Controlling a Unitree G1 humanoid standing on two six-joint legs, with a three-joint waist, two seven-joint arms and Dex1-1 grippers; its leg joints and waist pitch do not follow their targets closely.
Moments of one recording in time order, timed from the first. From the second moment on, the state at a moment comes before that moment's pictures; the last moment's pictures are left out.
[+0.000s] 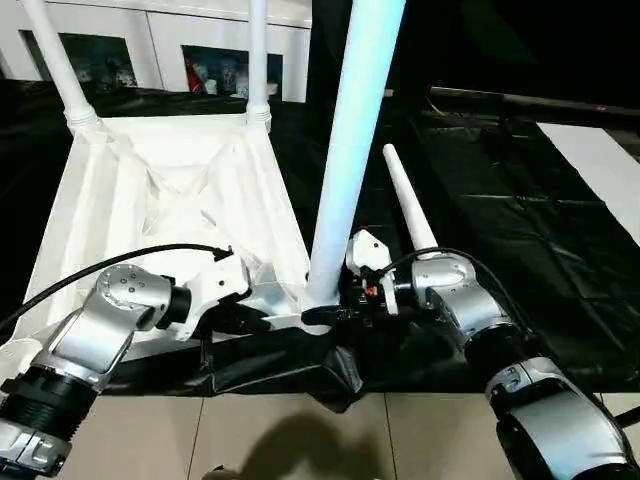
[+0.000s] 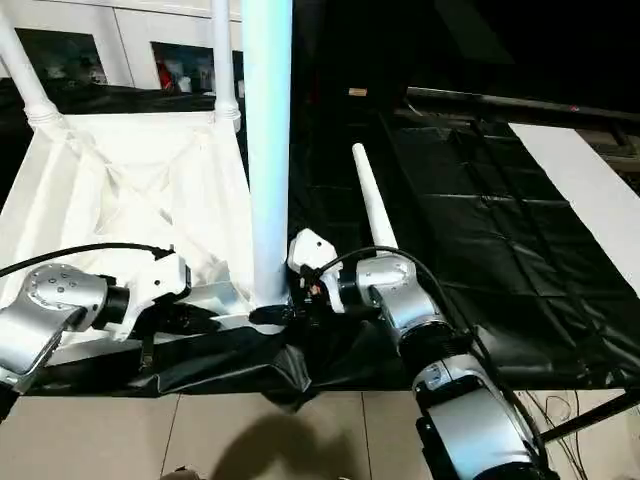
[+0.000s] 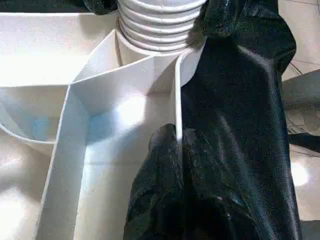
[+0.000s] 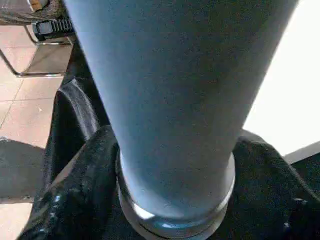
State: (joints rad) left arm -0.40 0.65 -0.29 0.19 -0.07 0.30 -1.22; right arm -0.71 -0.16 0.23 0.87 0.04 -0.13 1.25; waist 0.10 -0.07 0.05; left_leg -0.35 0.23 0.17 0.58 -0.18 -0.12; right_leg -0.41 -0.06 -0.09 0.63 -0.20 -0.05
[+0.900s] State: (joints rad) left arm -0.61 0.28 -0.28 0.48 0.08 0.45 -0.68; right arm -0.83 0.07 -0.02 1.15 0.09 -0.03 0.26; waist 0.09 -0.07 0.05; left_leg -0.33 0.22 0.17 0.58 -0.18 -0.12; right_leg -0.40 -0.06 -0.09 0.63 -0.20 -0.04
